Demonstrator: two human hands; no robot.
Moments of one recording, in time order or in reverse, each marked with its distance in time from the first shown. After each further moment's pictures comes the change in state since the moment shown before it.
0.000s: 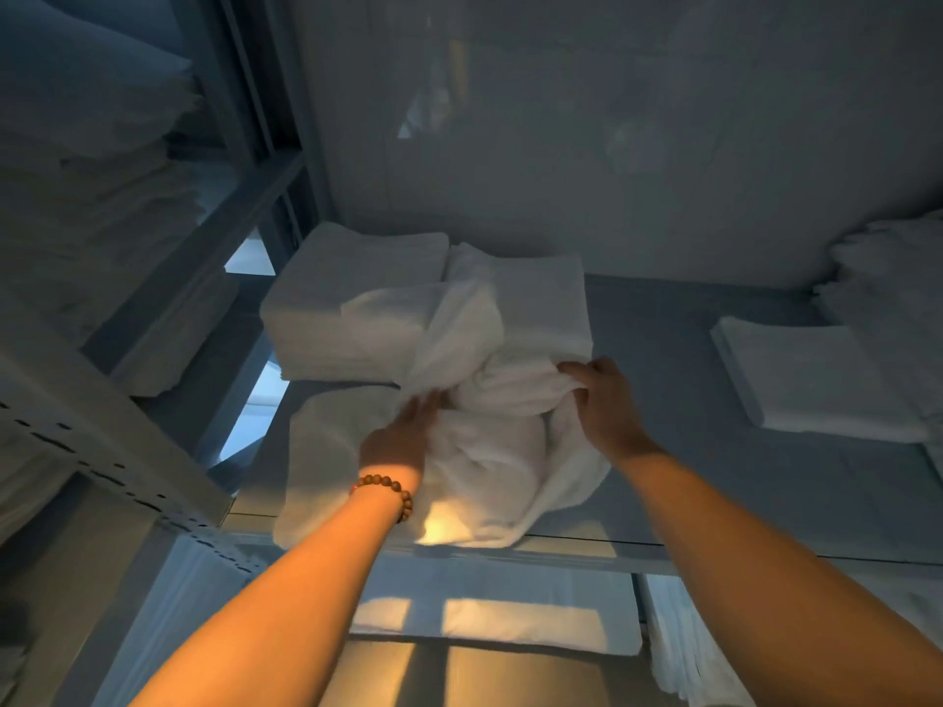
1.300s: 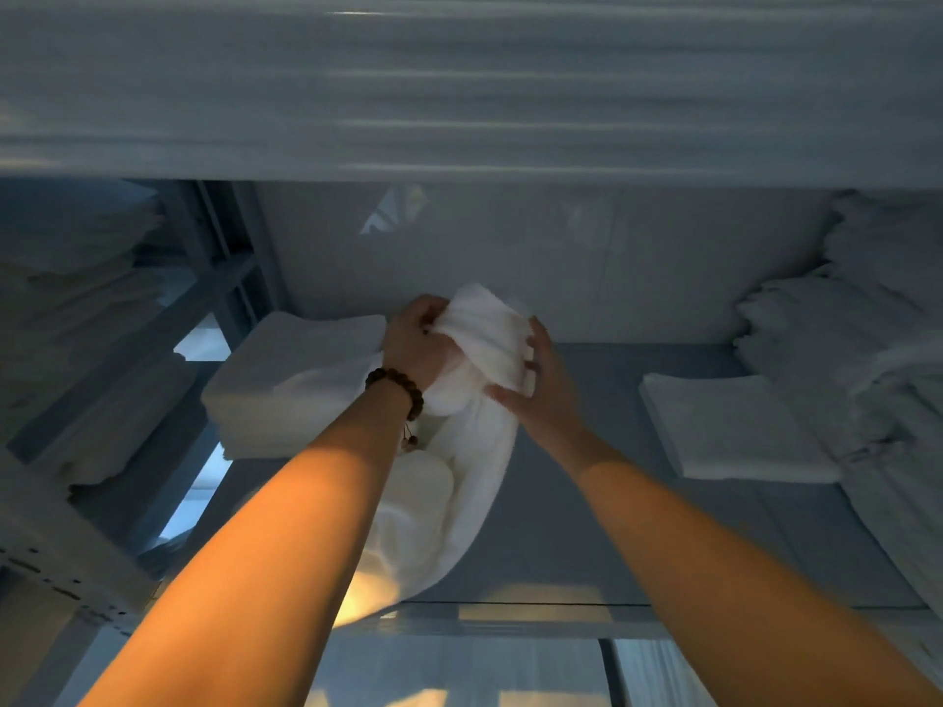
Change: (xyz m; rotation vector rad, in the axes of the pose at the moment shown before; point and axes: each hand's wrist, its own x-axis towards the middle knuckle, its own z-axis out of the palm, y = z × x) left_hand 0.062 0.192 -0.152 -0.888 0.458 0.187; right_hand 0.028 -0.007 -0.101 0.663 0.044 -0.043
